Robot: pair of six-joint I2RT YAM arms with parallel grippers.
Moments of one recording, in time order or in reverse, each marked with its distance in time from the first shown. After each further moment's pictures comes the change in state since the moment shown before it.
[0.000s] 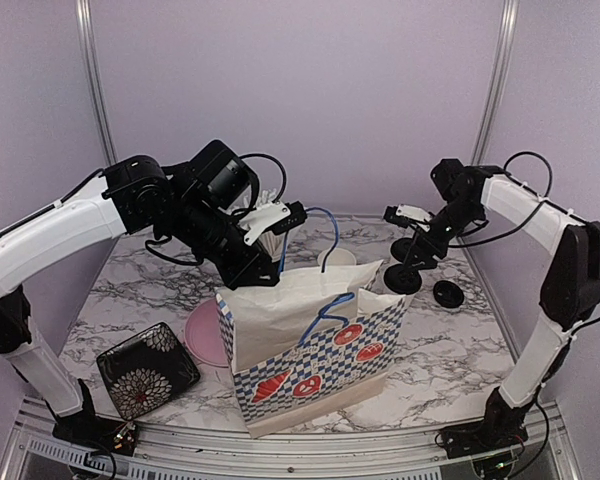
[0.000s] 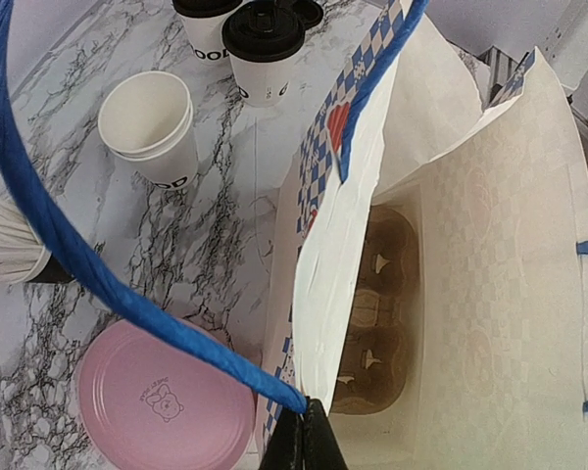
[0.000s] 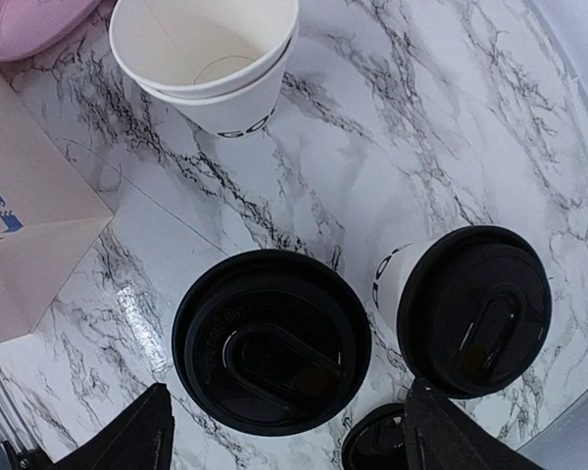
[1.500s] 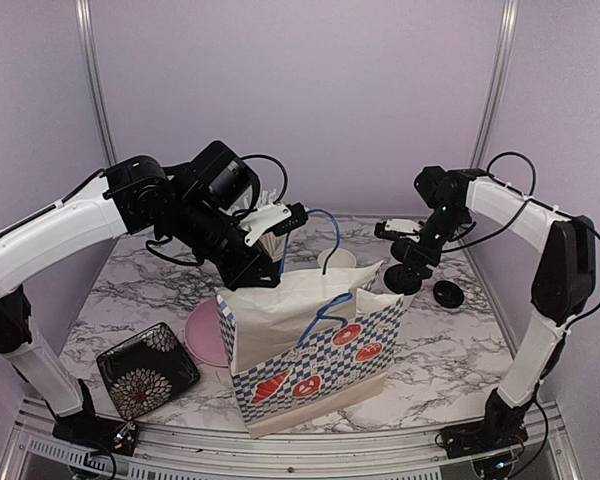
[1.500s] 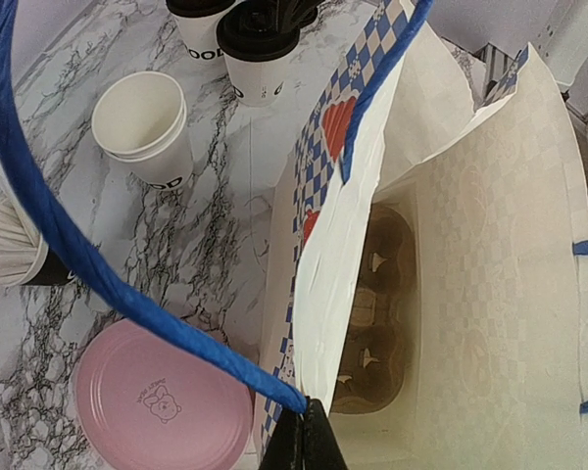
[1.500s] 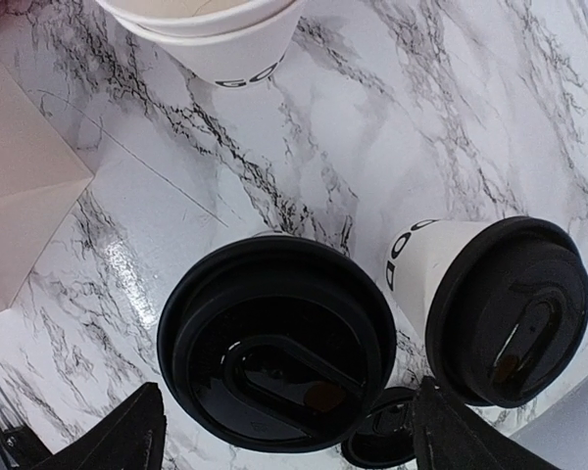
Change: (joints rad) left arm 0.000 0.003 0.000 -0.001 0.011 0.008; right arm 0.072 0.064 0.006 -0.045 0.146 0.006
